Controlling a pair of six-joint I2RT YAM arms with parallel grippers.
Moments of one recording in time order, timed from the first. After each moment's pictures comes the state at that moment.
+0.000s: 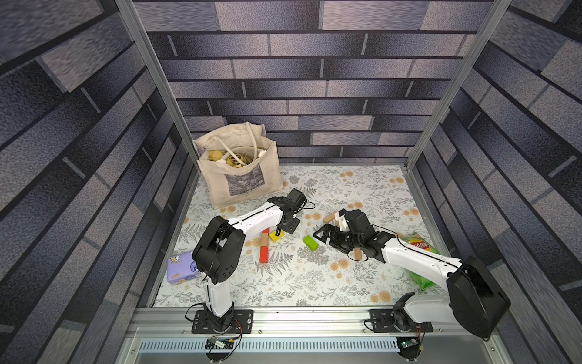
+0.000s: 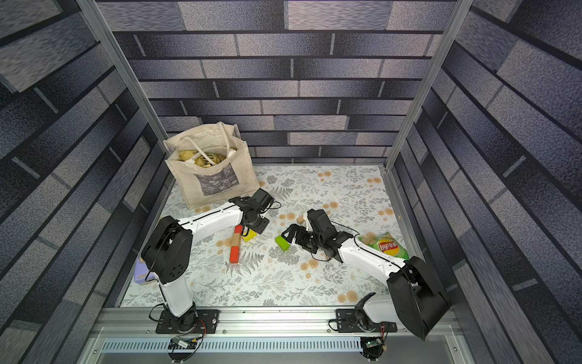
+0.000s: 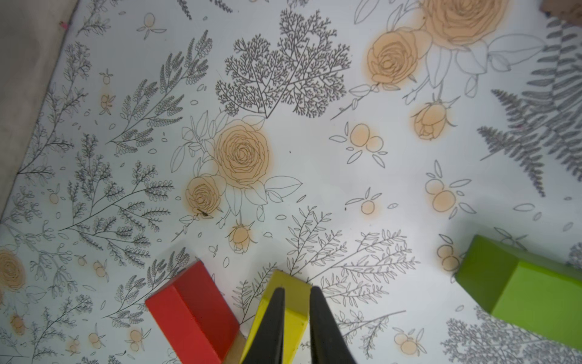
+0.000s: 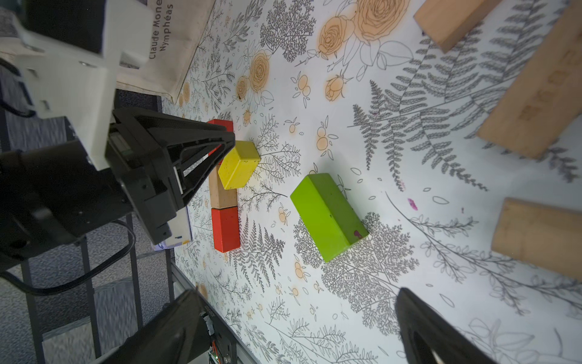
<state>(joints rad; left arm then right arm) -0.63 1.86 1.32 -0.72 -0.17 -0.03 0.65 1.33 0.68 -0.11 -0.37 0.91</state>
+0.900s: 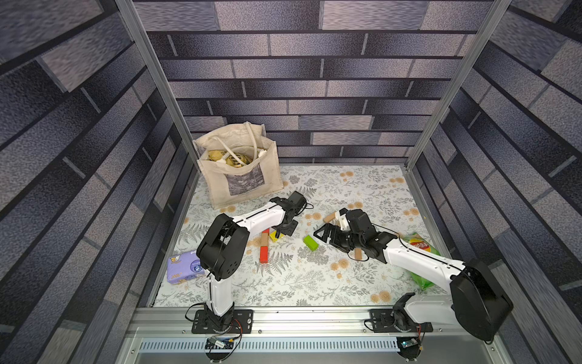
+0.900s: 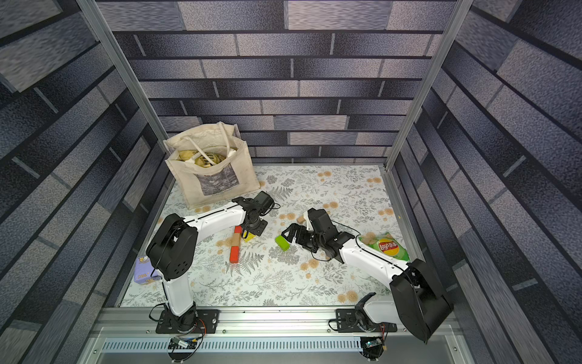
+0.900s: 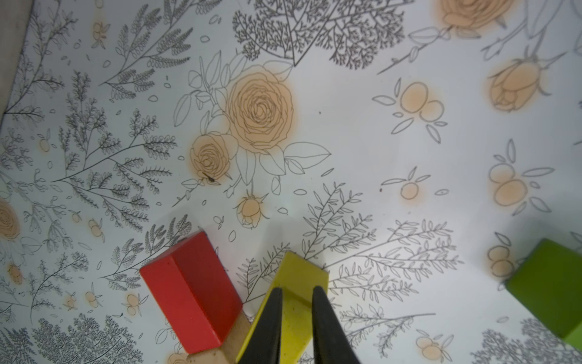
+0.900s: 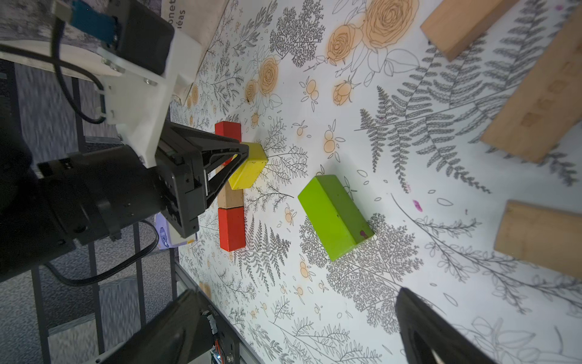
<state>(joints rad) -0.63 1.88 1.32 -0.79 -0.22 -0.11 0.65 1.31 0.67 -0.11 -0.37 0.91</state>
